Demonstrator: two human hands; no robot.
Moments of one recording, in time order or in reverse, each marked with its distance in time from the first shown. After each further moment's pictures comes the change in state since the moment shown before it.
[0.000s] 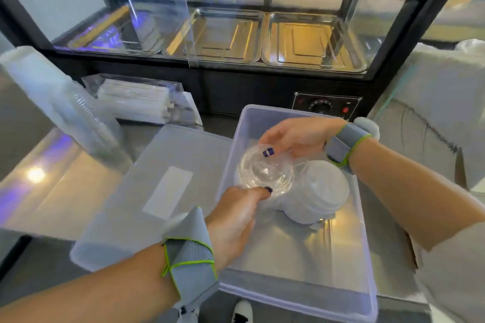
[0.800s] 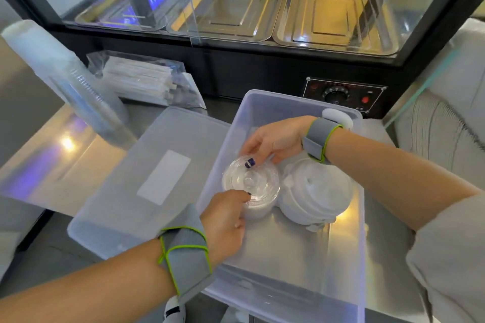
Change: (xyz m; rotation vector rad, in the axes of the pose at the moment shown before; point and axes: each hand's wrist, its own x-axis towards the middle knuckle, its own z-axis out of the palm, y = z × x) left_hand 0.030 -0.020 0.008 -0.295 0.285 -0.183; right_hand 0.054 0.011 0.005 -0.228 -0.279 0.089
